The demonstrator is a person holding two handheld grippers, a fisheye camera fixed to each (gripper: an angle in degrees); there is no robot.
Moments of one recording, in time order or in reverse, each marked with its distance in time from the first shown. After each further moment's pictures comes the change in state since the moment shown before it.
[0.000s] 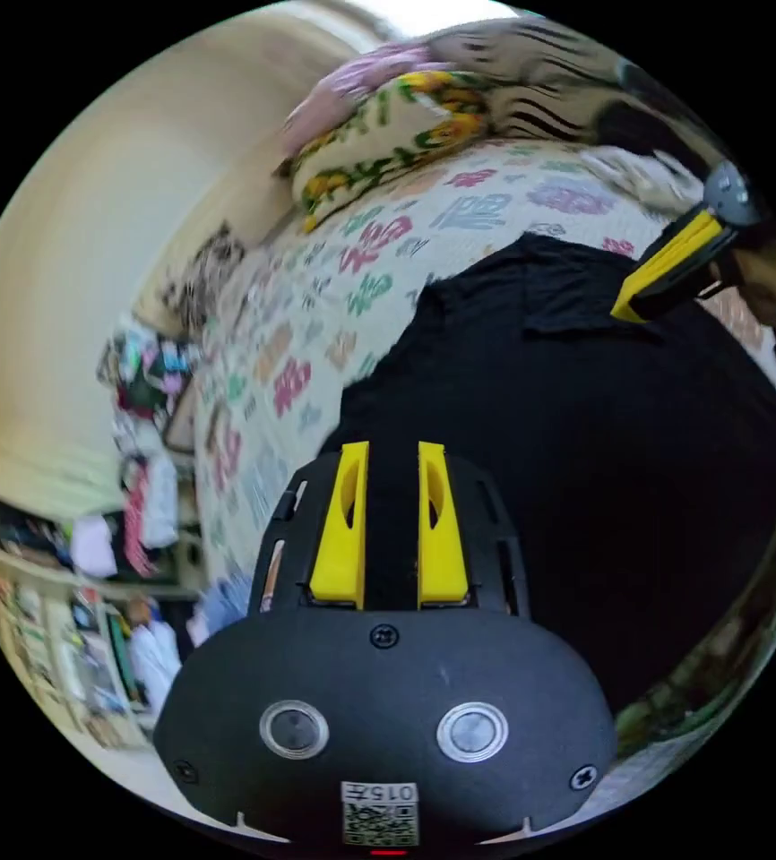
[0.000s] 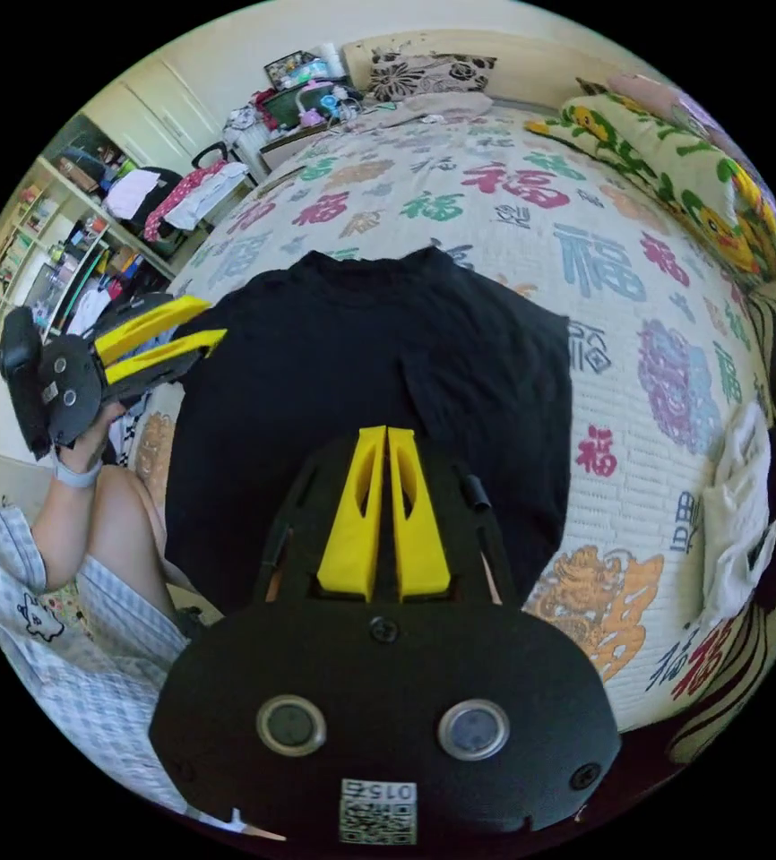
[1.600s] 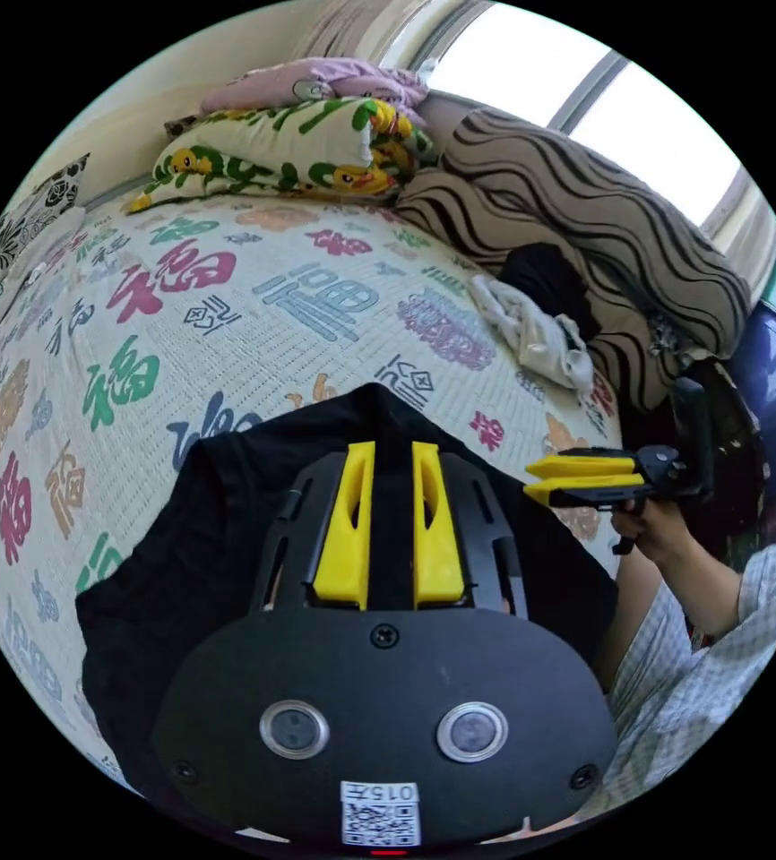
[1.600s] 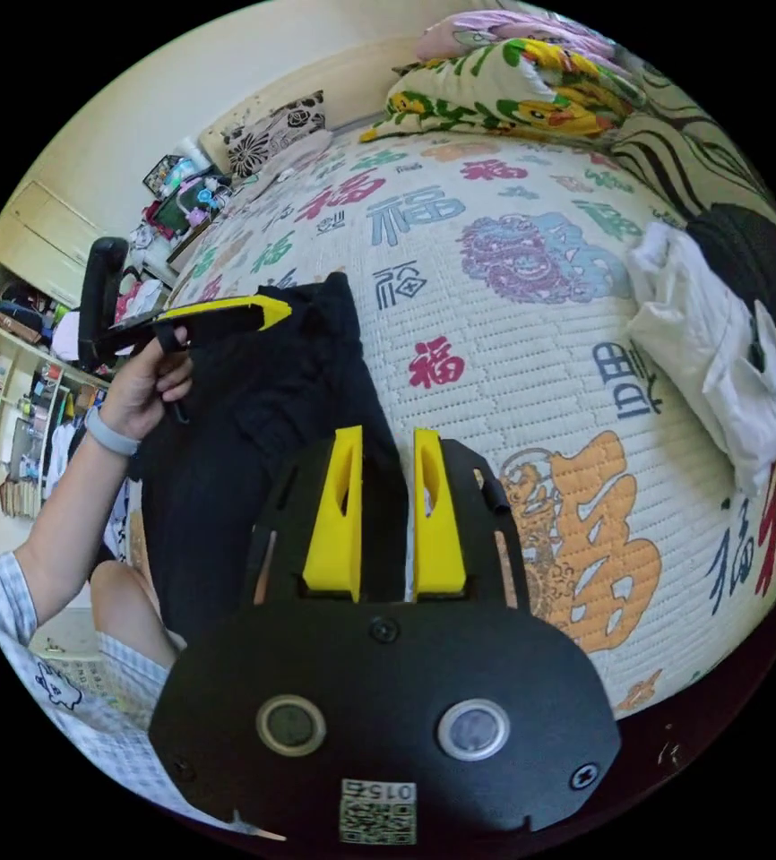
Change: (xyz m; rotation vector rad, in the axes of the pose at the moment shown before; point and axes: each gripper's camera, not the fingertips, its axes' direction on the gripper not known) left arm 0.078 -0.374 0.299 0.167 0.866 -0.072; right arm 0.116 0.196 -0.381 0.135 -0.027 0.401
